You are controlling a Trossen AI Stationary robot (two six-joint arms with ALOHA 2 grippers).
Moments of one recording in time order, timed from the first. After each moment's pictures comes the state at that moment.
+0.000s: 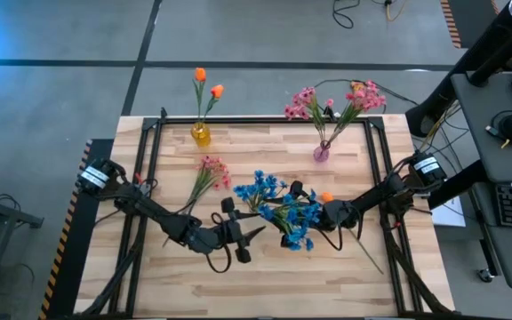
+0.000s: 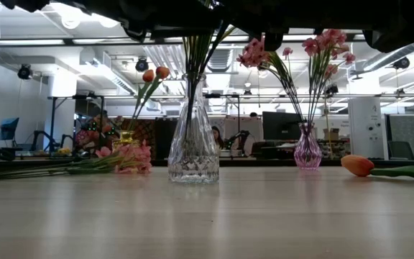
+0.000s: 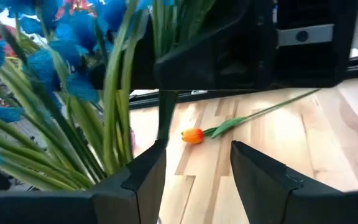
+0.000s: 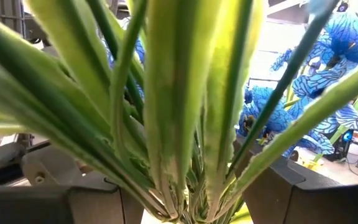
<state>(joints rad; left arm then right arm) -0.50 1.71 0.84 0.68 -0.85 0.13 0.34 1.73 0.70 1.25 0.50 -0.18</state>
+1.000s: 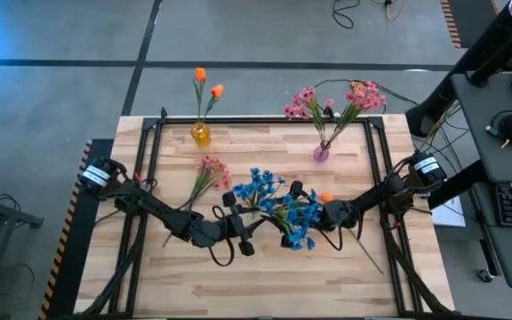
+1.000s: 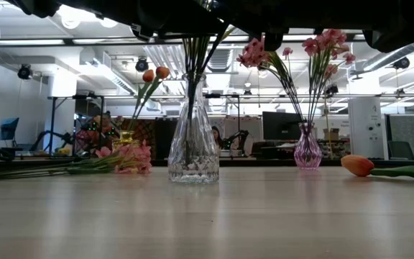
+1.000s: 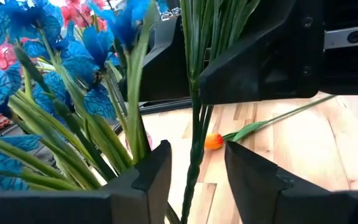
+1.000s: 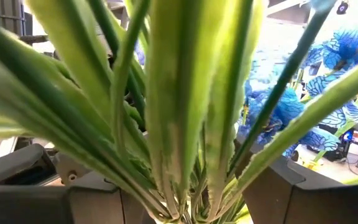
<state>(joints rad) -0.45 1.71 0.84 0.72 -0.85 0.20 0.34 1.73 0.70 1.25 0.50 -0.18</state>
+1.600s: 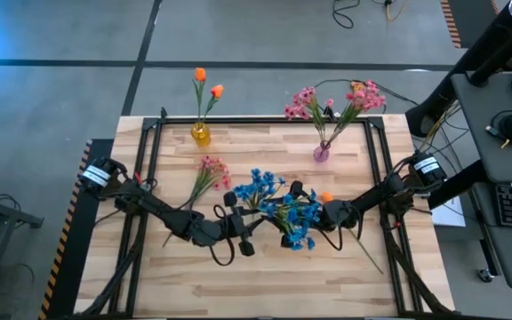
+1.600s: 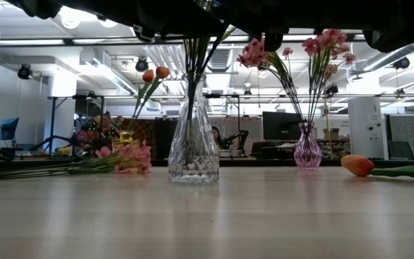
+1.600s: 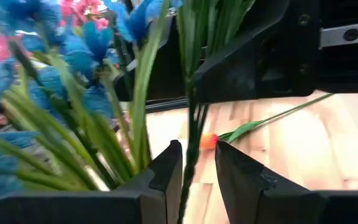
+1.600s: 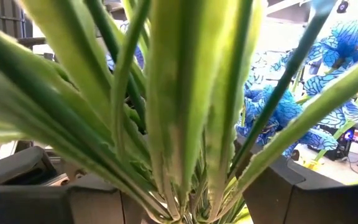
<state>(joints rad) -0.44 1.71 0.84 0.72 -0.83 0.19 0.34 1.73 0.70 1.25 0.50 -0.17</state>
